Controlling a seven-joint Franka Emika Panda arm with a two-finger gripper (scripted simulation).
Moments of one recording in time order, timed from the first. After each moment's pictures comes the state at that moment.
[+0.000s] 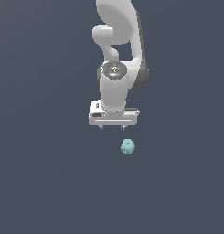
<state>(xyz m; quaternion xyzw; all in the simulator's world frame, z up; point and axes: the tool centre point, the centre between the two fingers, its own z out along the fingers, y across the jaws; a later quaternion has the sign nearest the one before) 0.001 0.004 0.150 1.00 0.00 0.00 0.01</state>
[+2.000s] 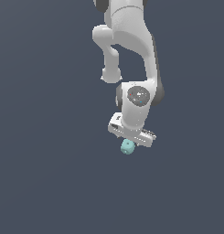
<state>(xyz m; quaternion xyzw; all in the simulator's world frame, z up) 0.035 0.080 0.088 0.98 -0.22 0.00 0.00</state>
